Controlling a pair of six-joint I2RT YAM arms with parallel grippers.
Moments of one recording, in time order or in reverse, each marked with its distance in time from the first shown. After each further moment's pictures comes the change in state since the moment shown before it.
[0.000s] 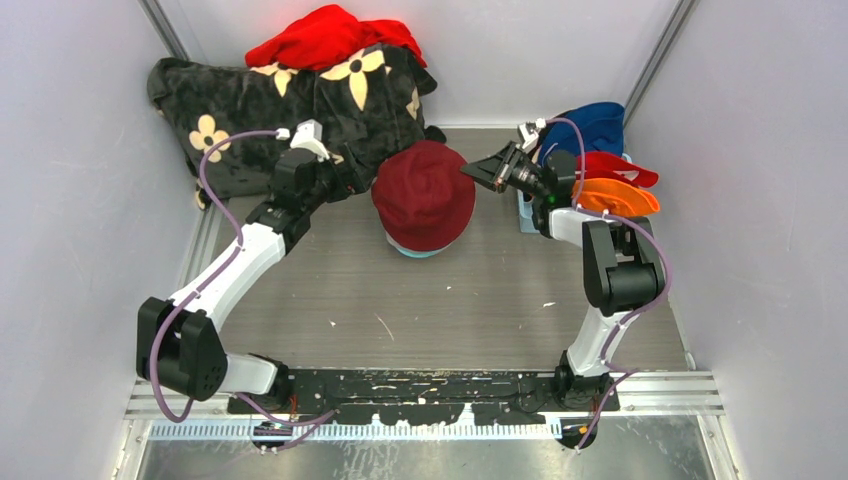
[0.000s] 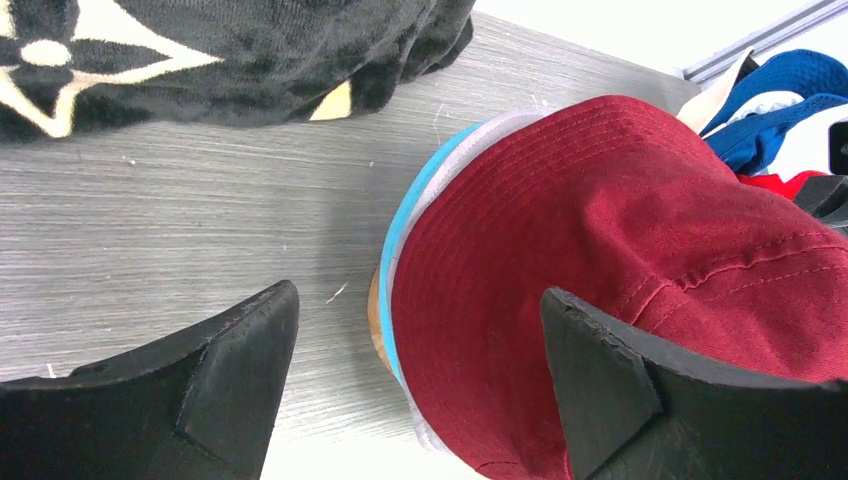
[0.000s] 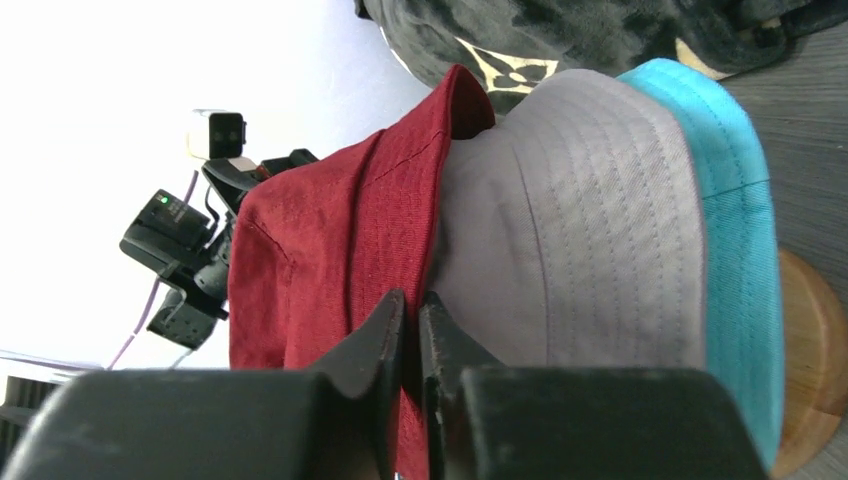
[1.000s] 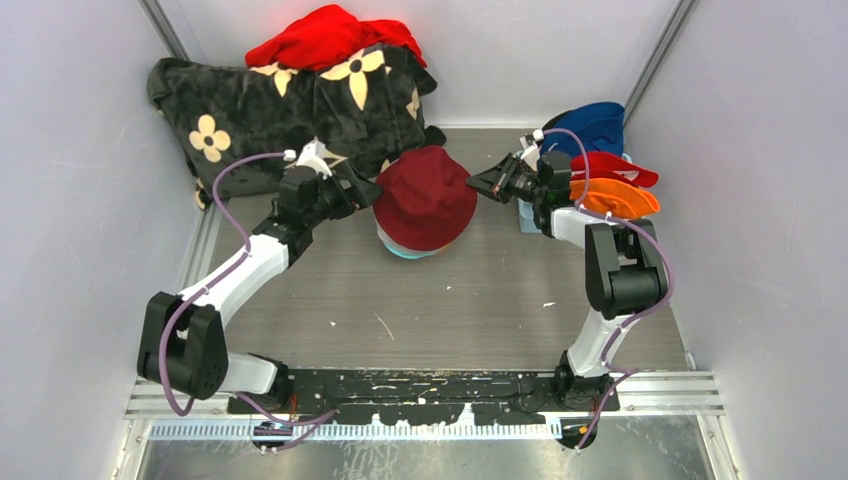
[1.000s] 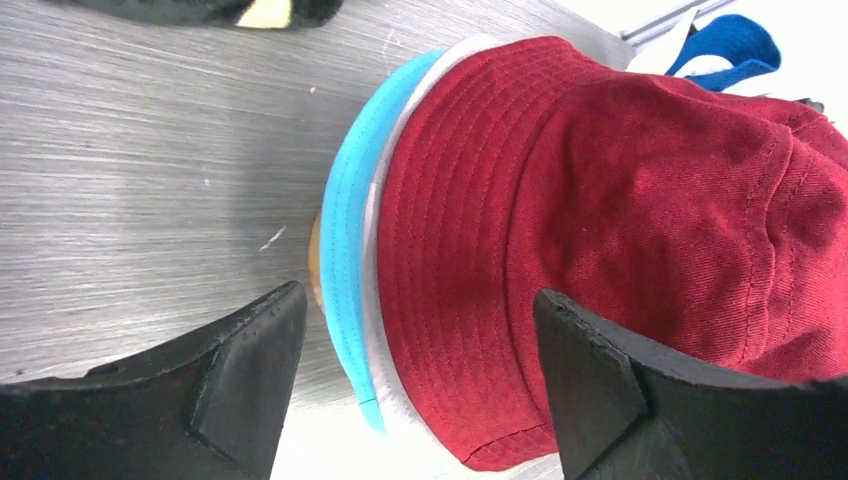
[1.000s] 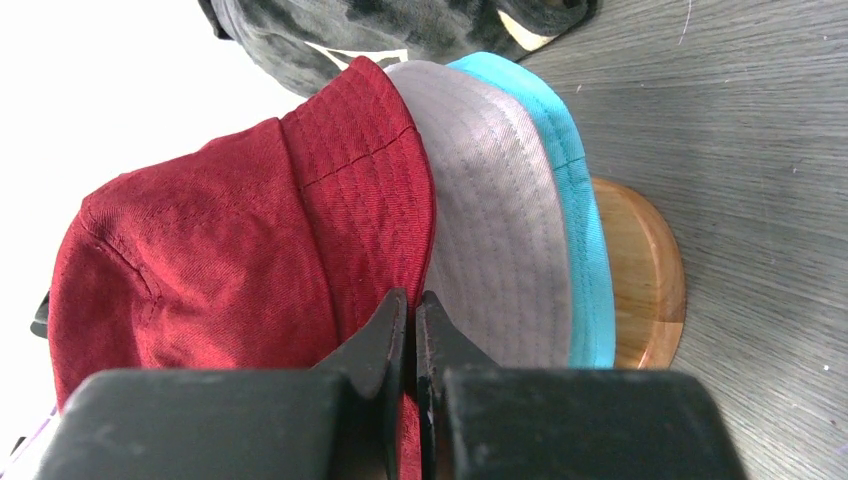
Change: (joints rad) left arm 0.009 0.001 -0.150 0.129 0.131 -0.139; right arm -0.002 -0.023 0.000 -0.368 0.122 -0.235
